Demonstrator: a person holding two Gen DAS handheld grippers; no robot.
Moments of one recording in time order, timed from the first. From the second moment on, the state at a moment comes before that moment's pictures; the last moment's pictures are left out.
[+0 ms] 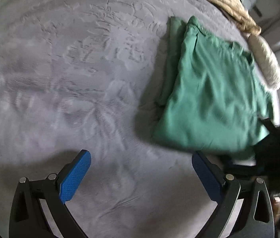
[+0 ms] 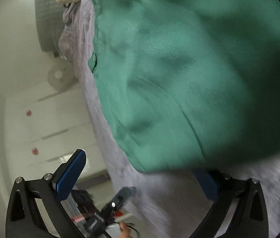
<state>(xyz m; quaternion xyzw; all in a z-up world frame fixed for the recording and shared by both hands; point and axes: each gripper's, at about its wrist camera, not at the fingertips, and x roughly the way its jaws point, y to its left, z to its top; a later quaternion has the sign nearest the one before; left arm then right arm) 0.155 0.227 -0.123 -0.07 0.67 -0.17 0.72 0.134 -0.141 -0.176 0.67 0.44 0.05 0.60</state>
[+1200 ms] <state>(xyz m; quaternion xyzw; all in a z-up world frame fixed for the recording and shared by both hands) 0.221 0.044 -0.088 -0.07 0.63 -0.32 0.71 0.106 -0.213 -0.071 0.42 0.52 0.04 0.74</state>
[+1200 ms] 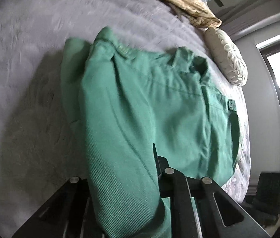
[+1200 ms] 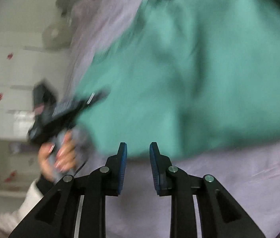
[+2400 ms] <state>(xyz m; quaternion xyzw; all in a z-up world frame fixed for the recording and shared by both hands) 0.020 -0.288 0.016 0.22 0.47 -0.53 0.67 -0.015 -0.319 -0.184 0.67 0.39 0.03 0.63</state>
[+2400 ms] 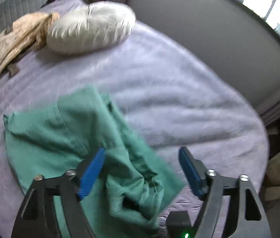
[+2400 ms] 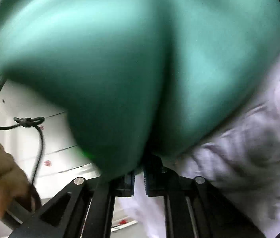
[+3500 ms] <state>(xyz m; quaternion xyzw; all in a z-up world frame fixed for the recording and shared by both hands) 0.092 -0.103 -0.069 0.16 0.56 -0.29 0.76 -0.058 -0.396 -0.072 0.44 0.42 -0.17 0.77</state>
